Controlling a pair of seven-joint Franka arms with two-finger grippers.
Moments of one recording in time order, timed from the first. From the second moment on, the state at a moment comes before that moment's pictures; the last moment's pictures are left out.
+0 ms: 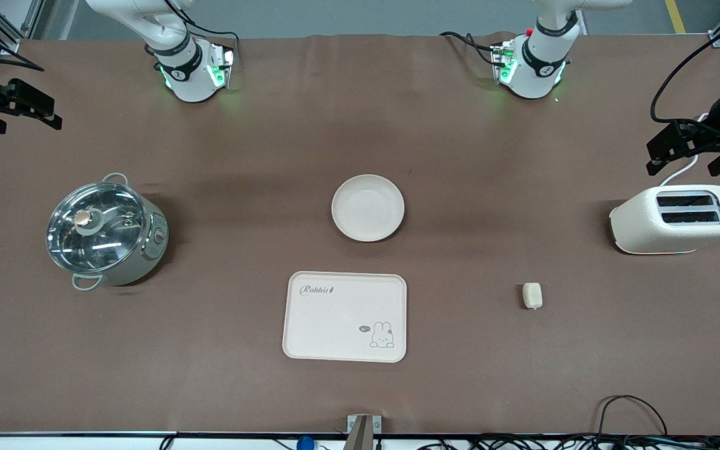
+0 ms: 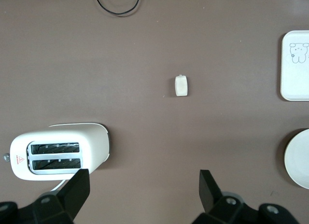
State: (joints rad) left arm -0.10 -0.06 0.03 -1.61 0.03 1.69 -0.02; right arm 0.07 -0.10 -0.09 -1.58 0.02 1.37 -0.07
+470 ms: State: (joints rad) left arm -0.10 -0.04 0.03 -1.60 0.04 1.63 -0.02; right arm 0.11 -0.09 -0.09 -1.58 0.03 1.37 -0.07
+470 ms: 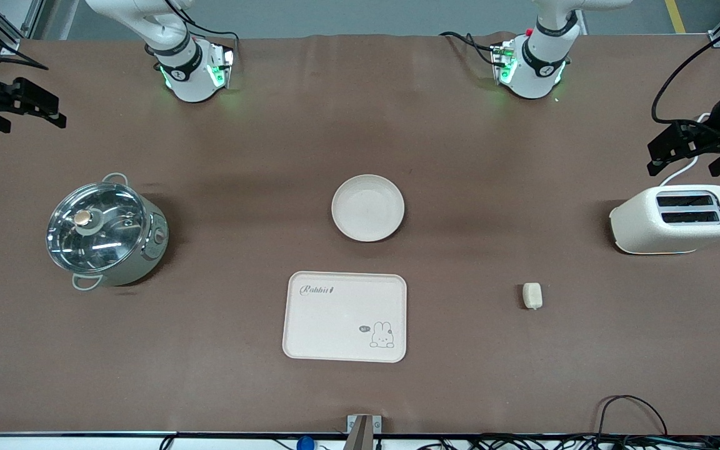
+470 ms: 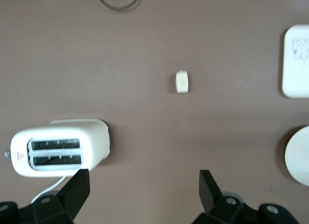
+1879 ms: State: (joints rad) left arm -0.09 0.69 -0.03 -1.65 -0.06 2.41 -0.12; right arm 0.57 0.56 -0.08 -1.64 0.49 1.87 -0.05
